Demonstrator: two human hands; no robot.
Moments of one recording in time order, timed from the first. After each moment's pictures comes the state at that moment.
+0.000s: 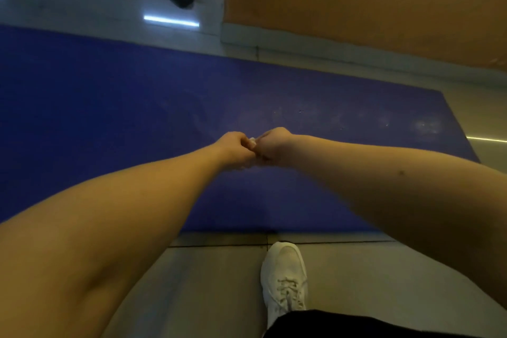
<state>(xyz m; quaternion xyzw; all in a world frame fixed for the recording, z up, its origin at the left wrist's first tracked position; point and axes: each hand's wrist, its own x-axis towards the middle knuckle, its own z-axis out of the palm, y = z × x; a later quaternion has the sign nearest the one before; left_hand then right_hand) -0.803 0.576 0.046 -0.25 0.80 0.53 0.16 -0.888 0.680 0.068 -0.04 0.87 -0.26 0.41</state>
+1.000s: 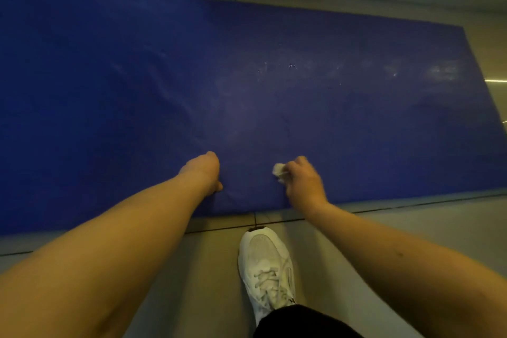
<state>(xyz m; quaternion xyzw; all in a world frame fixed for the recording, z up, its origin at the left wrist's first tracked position) -0.786 0.609 -0.063 -0.25 0.86 0.21 0.39 -0.861 0.854 -0.089 -0.22 0.95 -0.12 0.19</state>
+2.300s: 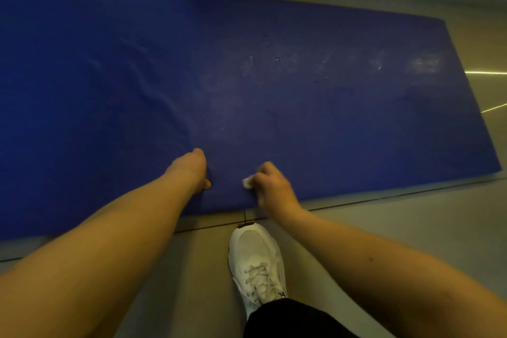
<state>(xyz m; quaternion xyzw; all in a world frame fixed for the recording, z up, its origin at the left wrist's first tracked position) -0.788 0.606 -0.074 -0.24 0.87 0.20 0.39 -0.821 0.834 -0.094 -0.31 0.91 -0.21 0.18</state>
